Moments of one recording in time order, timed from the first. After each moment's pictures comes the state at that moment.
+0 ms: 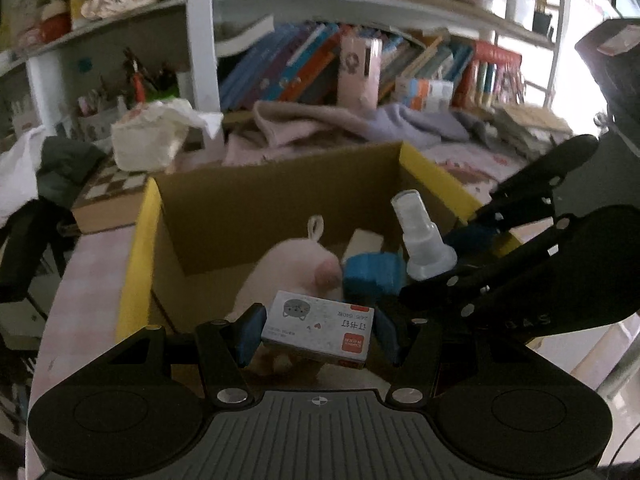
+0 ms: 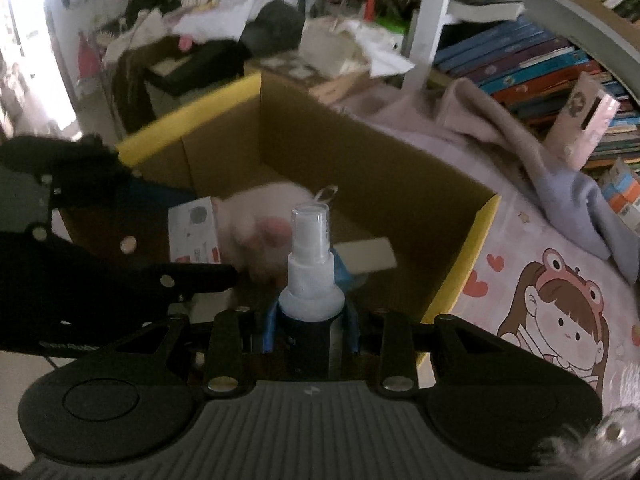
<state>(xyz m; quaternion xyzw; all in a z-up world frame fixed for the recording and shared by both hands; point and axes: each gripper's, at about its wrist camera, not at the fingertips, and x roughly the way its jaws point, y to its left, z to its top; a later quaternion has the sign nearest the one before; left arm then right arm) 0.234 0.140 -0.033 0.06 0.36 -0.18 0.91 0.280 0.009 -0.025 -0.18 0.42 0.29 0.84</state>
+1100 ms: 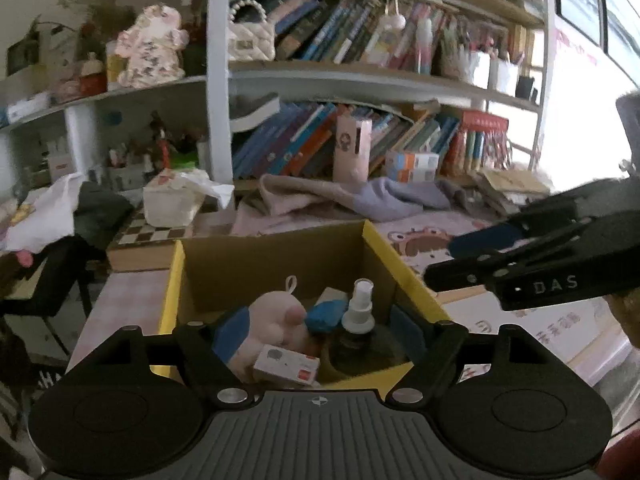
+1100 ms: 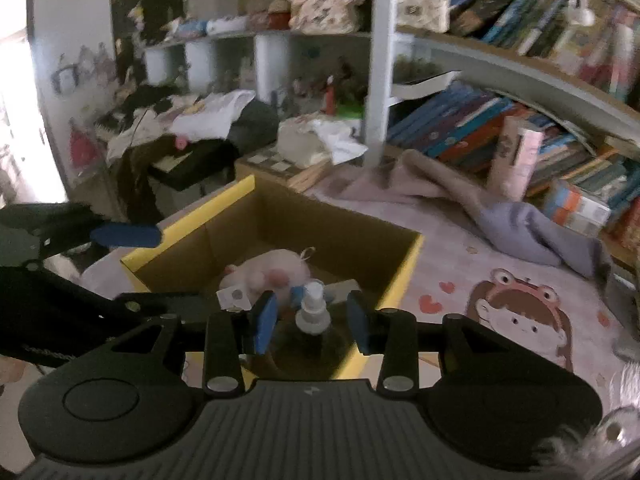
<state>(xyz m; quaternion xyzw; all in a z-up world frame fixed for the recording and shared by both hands) 0.147 0.129 0.034 0.02 0.26 -0.15 0.95 0.188 -0.057 0.052 -0.08 0.31 0.26 0.91</state>
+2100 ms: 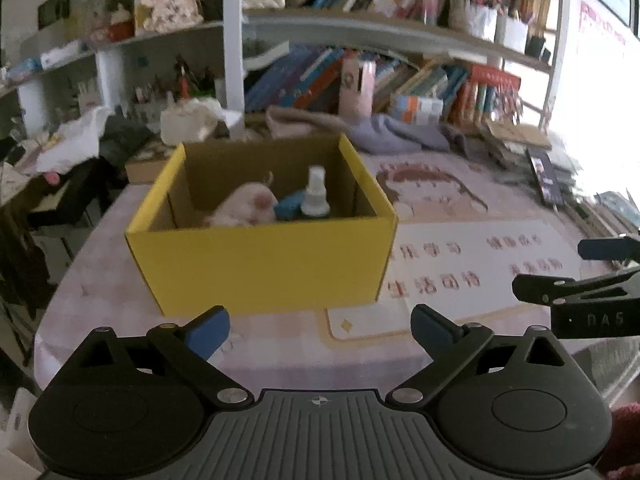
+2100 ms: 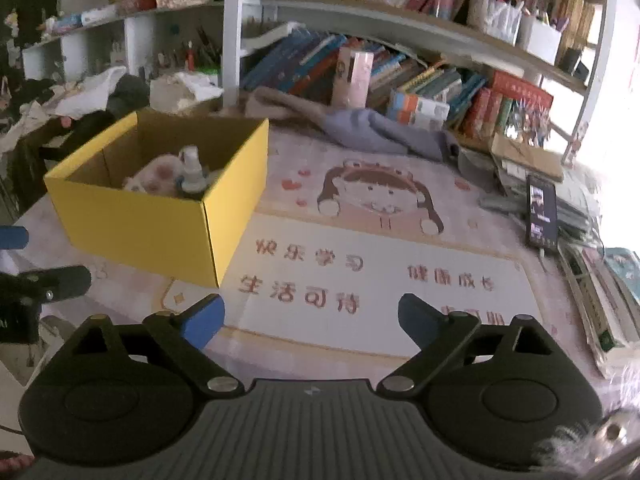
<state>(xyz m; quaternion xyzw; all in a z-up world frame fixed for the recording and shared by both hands) 0.060 0.080 0.002 0.02 0.35 -0.10 0.93 0.061 -0.123 0.001 -0.06 0.35 0.04 0.93</state>
